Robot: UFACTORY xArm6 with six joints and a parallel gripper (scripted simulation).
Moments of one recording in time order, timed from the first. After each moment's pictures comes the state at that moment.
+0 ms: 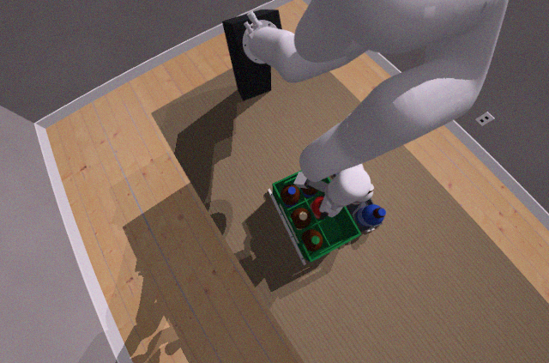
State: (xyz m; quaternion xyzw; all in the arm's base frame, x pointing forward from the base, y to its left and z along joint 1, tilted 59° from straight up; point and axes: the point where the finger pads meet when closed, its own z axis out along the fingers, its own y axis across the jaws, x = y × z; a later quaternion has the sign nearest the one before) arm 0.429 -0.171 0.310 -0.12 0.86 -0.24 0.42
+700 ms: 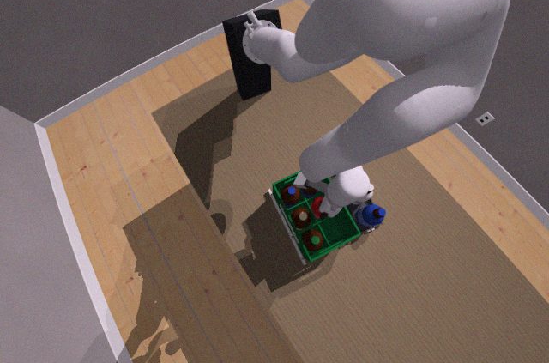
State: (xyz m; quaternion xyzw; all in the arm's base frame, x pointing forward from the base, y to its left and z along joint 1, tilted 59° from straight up) arm 0.433 -0.173 0.307 -0.12 0.86 -0.24 0.42
